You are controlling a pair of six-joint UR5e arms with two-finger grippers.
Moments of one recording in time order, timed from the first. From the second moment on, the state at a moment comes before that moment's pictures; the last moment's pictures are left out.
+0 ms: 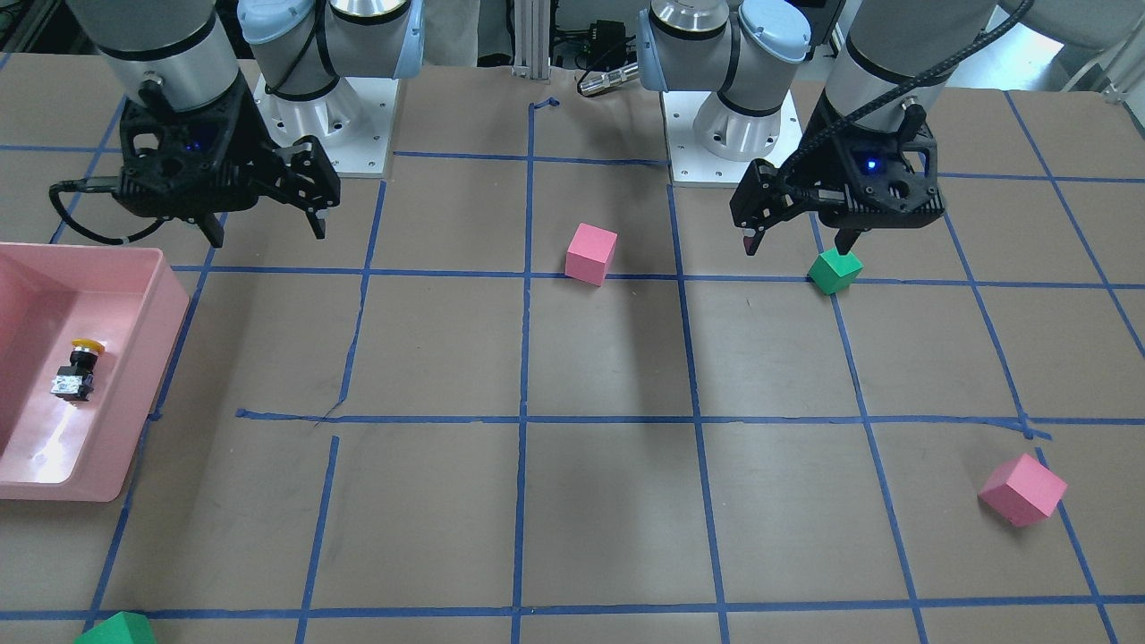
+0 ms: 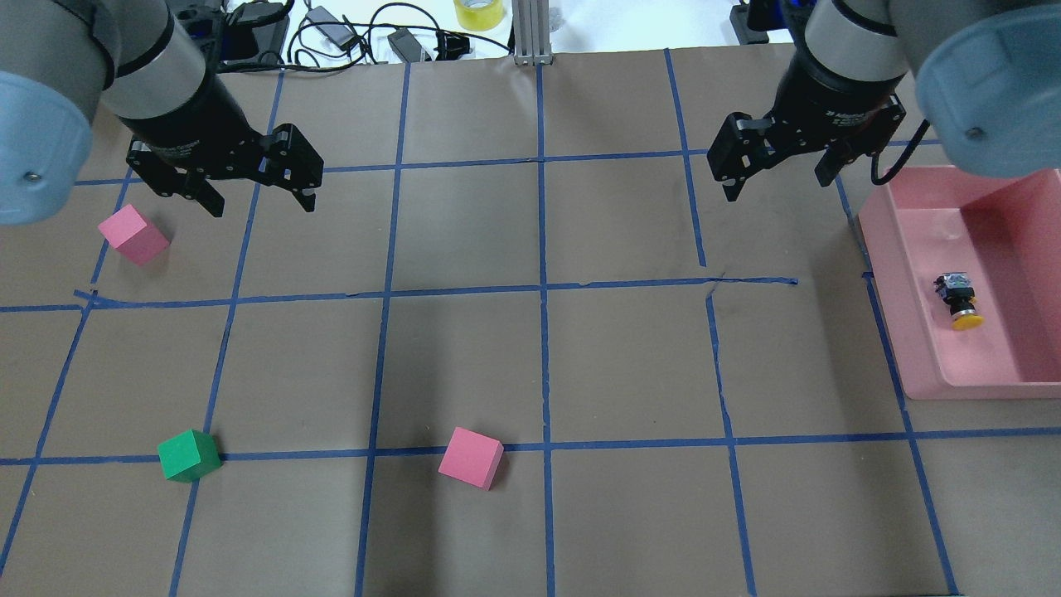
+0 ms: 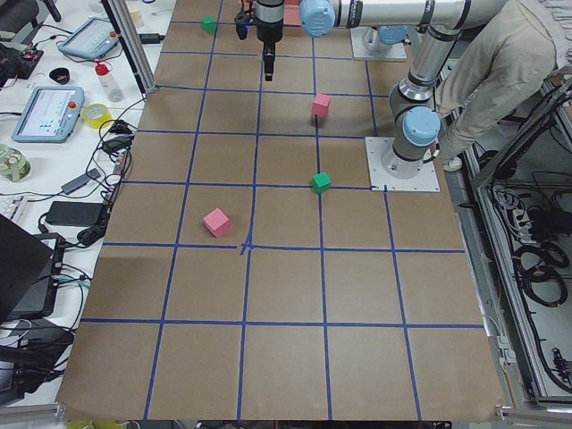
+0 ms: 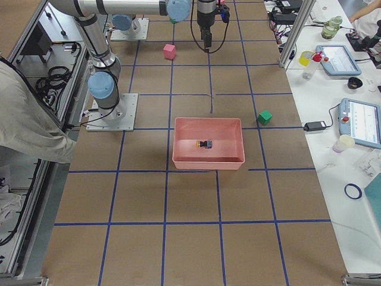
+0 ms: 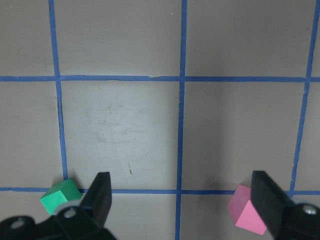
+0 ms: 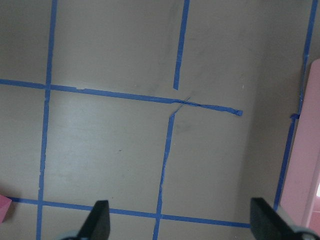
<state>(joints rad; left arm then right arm) -1.53 -1.55 -1.62 -1.50 1.59 0.01 1.56 -1.58 1.60 -1.62 -1.57 -0.14</state>
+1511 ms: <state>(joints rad) -1.52 -1.58 -1.64 -1.43 1.59 0.02 0.95 -1.31 1.89 -2.21 -1.58 -0.53</state>
